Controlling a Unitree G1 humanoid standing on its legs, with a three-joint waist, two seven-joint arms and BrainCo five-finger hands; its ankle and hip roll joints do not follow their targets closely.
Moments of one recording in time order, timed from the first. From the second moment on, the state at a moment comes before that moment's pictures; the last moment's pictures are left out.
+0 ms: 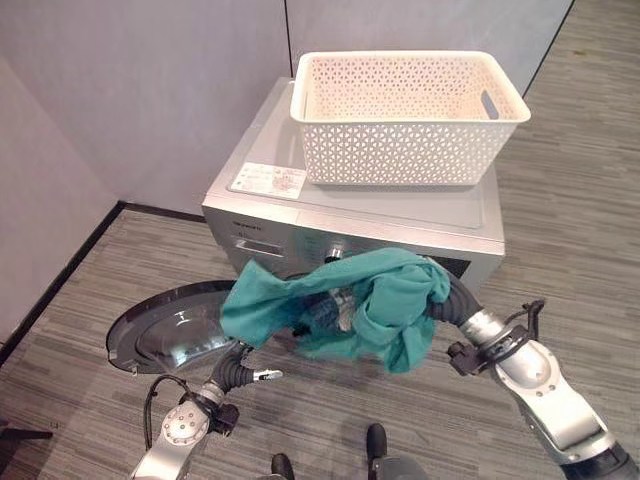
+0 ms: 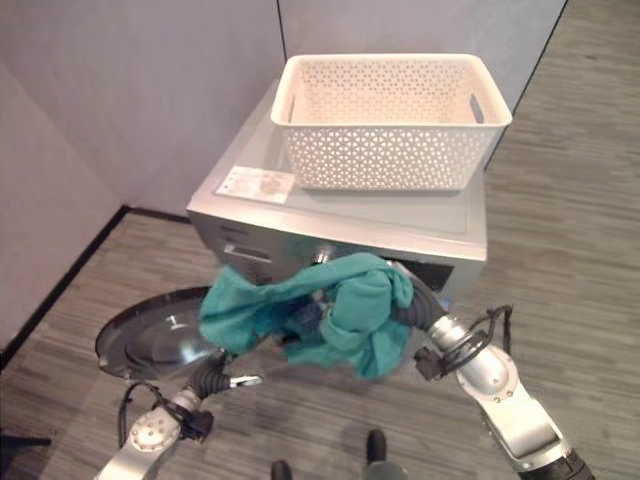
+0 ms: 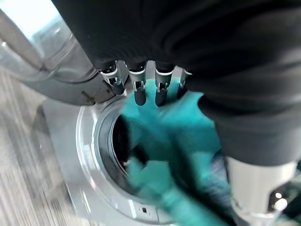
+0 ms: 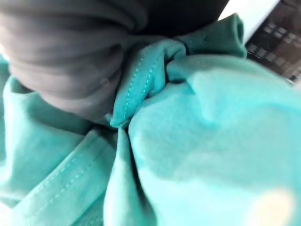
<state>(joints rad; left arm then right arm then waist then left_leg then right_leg) 0.16 0.46 -0.30 0.18 -0.19 -0.14 -0.10 0.05 -0.69 0.23 -0.40 0.22 -0.06 0.14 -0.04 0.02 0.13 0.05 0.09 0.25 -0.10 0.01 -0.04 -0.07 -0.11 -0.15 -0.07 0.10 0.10</state>
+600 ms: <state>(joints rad) -0.25 0.38 -0.64 0.28 -0.10 -0.18 -0.01 -0.16 -0.60 0.43 -0.35 0.22 -0.06 0.04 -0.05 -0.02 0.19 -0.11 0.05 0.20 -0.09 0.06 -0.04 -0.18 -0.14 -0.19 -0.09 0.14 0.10</state>
